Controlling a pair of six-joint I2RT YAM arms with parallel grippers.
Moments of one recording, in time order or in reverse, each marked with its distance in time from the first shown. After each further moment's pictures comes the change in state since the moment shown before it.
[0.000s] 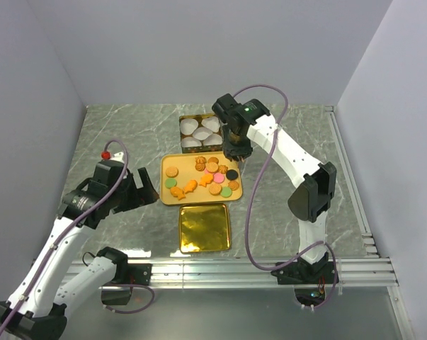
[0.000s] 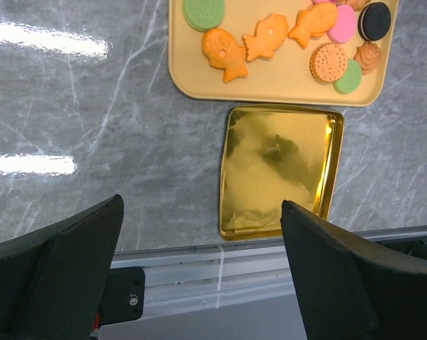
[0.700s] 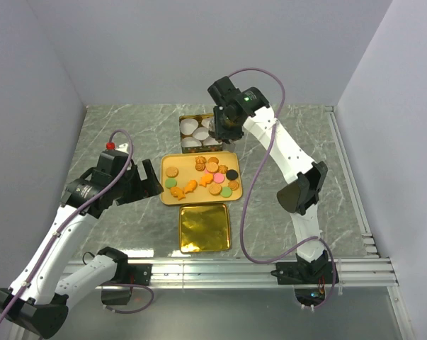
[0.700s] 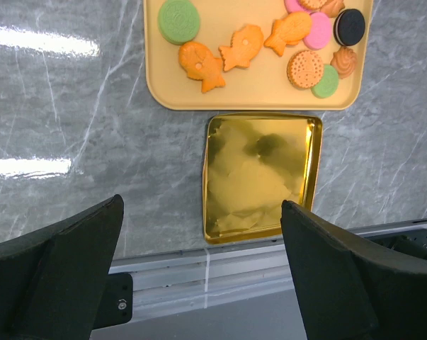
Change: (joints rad) left arm -0.011 0.098 0.080 0.018 0.028 0.002; right arm 0.000 0.133 0.339 -0.003 -0.035 -0.039
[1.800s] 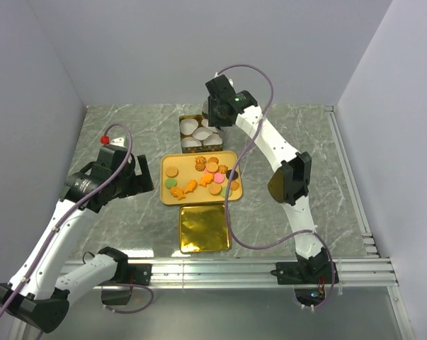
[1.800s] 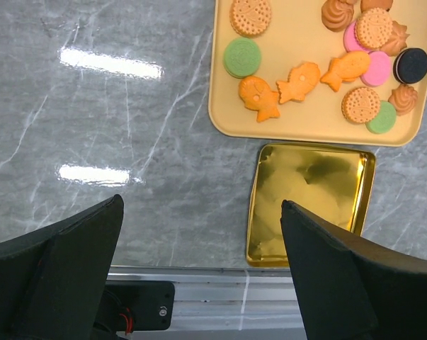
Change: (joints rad) left arm -0.008 0.047 0.089 -0.069 -0.198 0.055; right arm -0.060 0.185 0.029 0.361 0.029 -0.071
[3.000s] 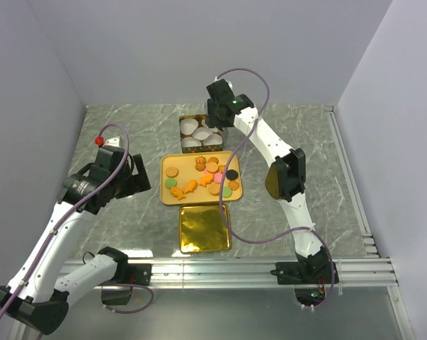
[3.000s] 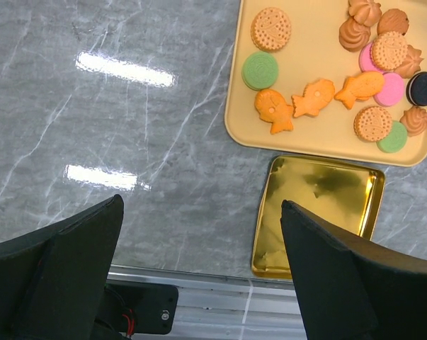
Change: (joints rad) left arm 0.000 -0.008 0.008 -0.021 -0.073 -0.034; right arm -0.032 0.089 -0.009 0.089 0.034 -0.069
